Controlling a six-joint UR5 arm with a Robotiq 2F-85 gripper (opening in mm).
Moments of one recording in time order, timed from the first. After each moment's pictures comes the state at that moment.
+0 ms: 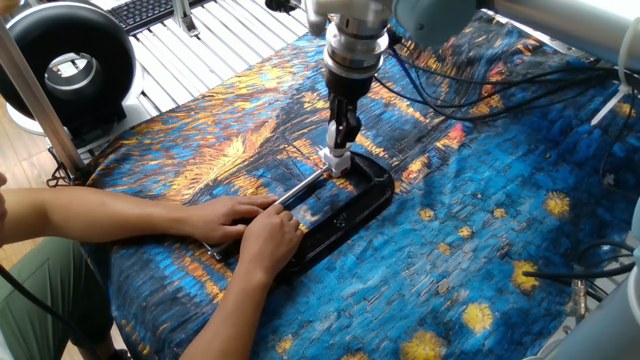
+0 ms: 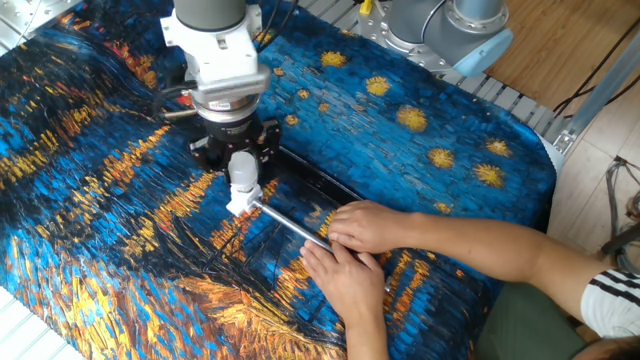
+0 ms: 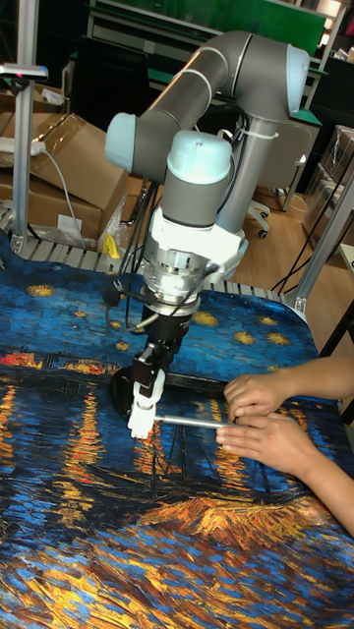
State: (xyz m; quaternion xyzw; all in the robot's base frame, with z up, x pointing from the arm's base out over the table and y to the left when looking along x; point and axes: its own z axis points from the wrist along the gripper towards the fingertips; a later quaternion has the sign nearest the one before) arm 0.554 -0.012 0.086 -0.55 0.83 -0.02 0.06
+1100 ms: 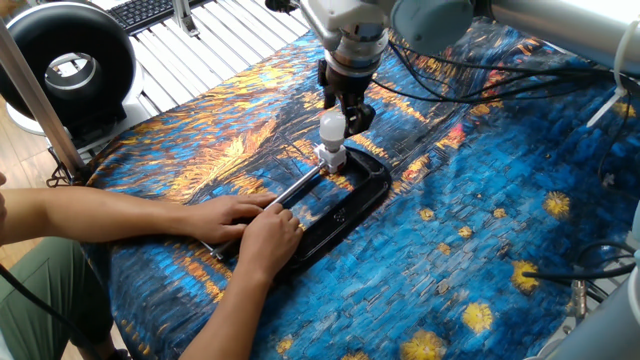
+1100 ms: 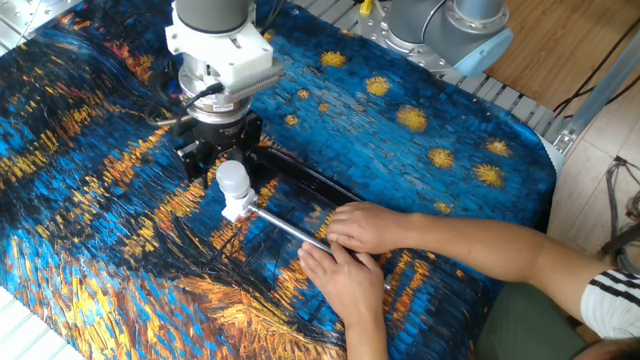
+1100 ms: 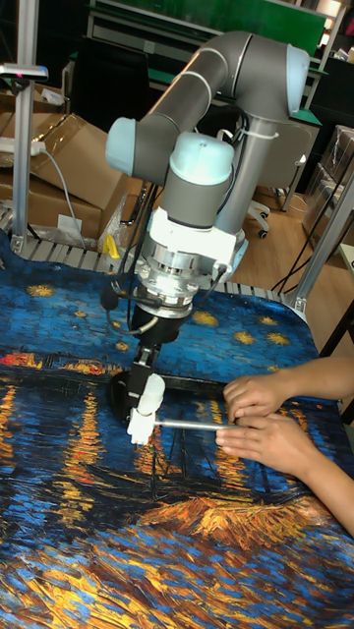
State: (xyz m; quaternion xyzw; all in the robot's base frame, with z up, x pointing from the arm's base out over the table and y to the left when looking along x) arm 0.556 -0.033 0.084 -0.61 0.79 -0.06 0.05
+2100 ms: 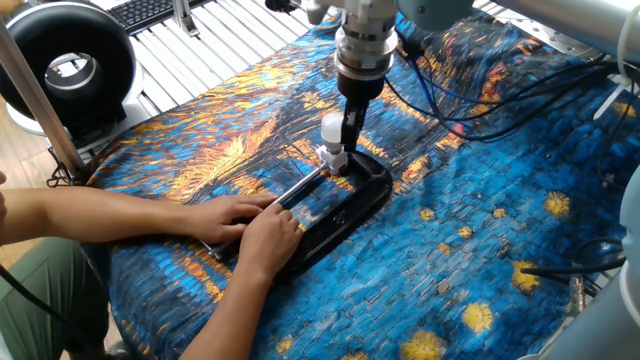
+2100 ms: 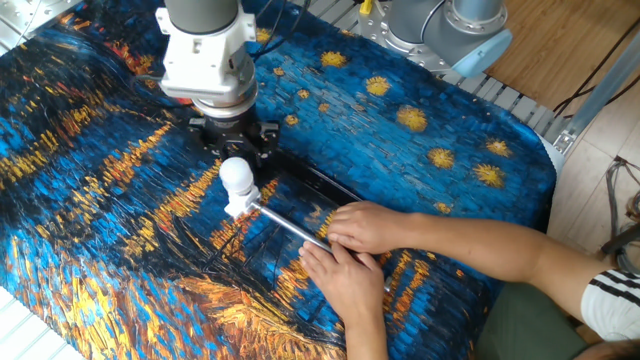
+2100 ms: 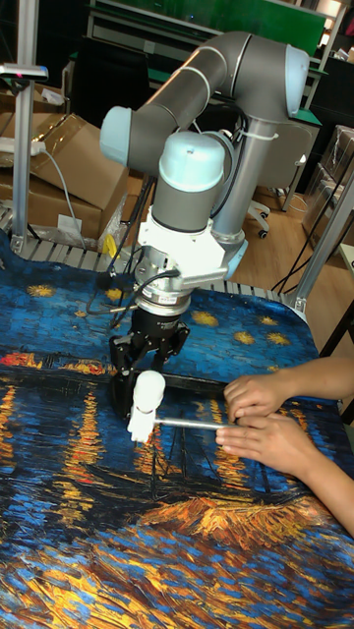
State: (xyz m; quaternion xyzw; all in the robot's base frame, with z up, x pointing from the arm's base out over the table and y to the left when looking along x) arm 0.519 -0.017 0.081 -0.25 0.97 0.02 0.00
